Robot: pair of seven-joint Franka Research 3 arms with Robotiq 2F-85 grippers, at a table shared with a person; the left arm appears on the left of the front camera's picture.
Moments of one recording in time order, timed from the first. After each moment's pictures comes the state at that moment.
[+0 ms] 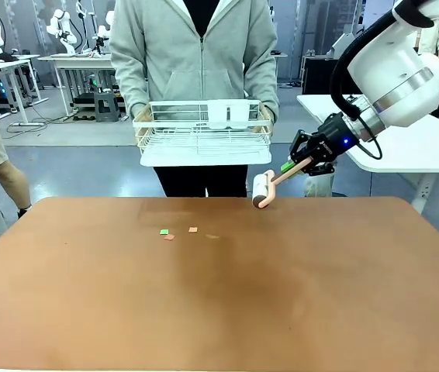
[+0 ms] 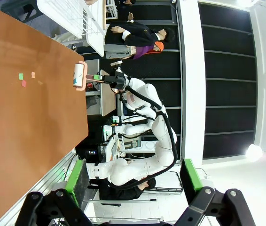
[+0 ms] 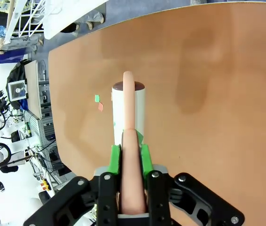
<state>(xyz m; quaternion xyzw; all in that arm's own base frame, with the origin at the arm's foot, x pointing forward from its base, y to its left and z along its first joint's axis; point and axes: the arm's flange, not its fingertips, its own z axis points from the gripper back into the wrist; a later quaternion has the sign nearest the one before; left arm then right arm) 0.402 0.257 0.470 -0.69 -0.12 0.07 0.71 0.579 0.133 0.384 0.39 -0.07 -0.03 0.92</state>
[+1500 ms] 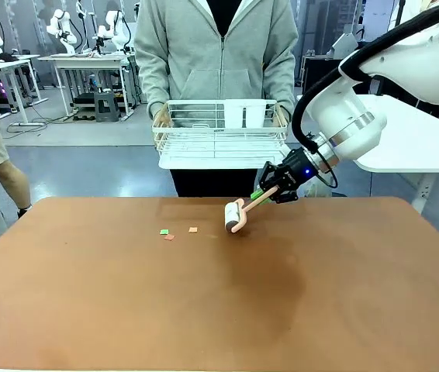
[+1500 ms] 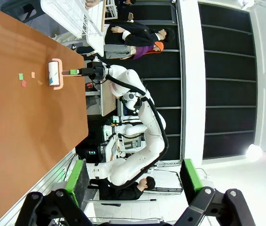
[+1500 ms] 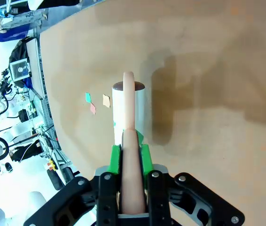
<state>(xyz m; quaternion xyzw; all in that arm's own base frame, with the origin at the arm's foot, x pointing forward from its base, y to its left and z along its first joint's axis) 0.402 0.257 0.470 -0.69 -0.12 0.07 0.71 0.634 0.195 0.283 0.42 0.02 0.00 0.91</state>
